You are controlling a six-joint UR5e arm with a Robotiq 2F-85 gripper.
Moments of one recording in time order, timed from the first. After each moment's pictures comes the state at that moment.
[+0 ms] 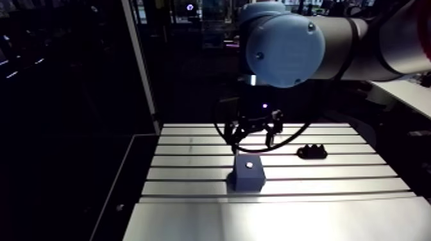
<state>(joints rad) -0.04 -1.39 1.94 -2.00 -1.64 -1.83</state>
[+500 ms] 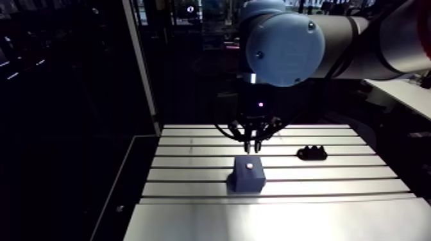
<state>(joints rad) -0.04 -1.40 1.94 -2.04 -1.64 -1.64</state>
